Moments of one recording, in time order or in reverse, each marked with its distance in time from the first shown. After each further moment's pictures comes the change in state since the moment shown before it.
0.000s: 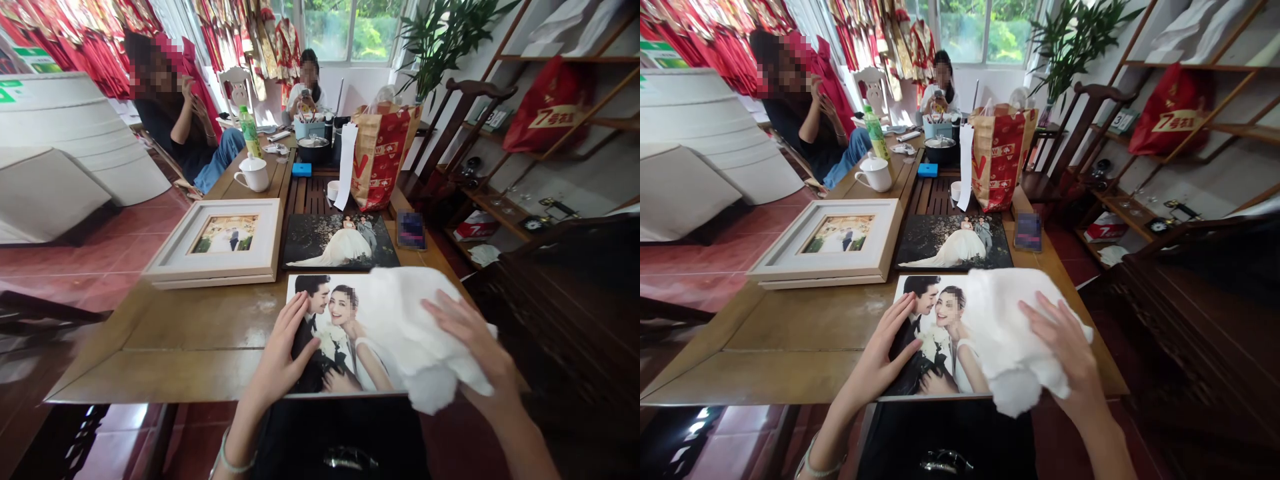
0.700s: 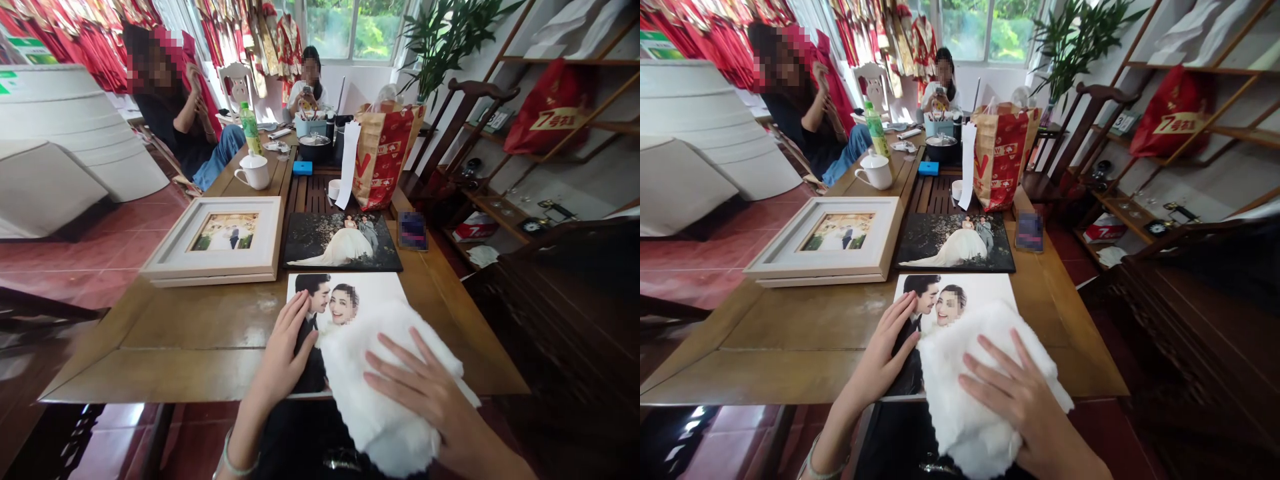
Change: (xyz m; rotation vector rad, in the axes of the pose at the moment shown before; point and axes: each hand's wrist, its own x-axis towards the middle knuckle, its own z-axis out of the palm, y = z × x) left_hand 0.002 0.000 0.005 0.021 0.028 -0.028; right_hand -0.028 -0.013 0.024 -0.629 -0.890 -0.526
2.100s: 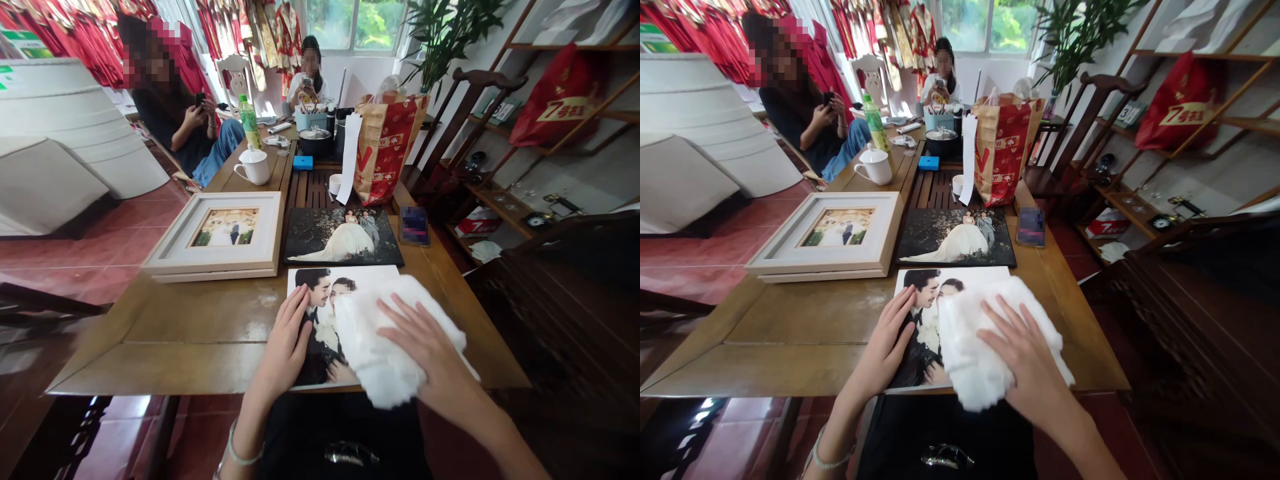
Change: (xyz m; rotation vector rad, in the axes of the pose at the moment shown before) left_hand 0.000 -0.001 0.002 0.008 0.022 0.001; right_hand 0.021 0.011 -0.007 -0.248 0.079 0.158
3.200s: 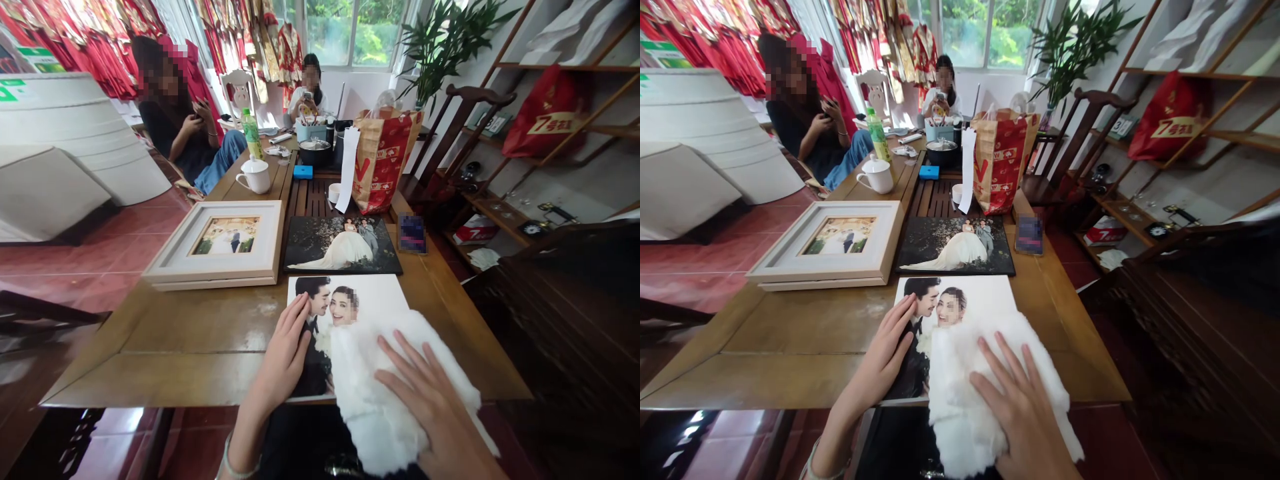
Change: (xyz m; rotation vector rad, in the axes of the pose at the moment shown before) left_hand 0.001 0.000 -0.004 -0.049 -0.027 -0.007; right_hand -0.030 -0.033 0.012 0.005 -0.042 0.025
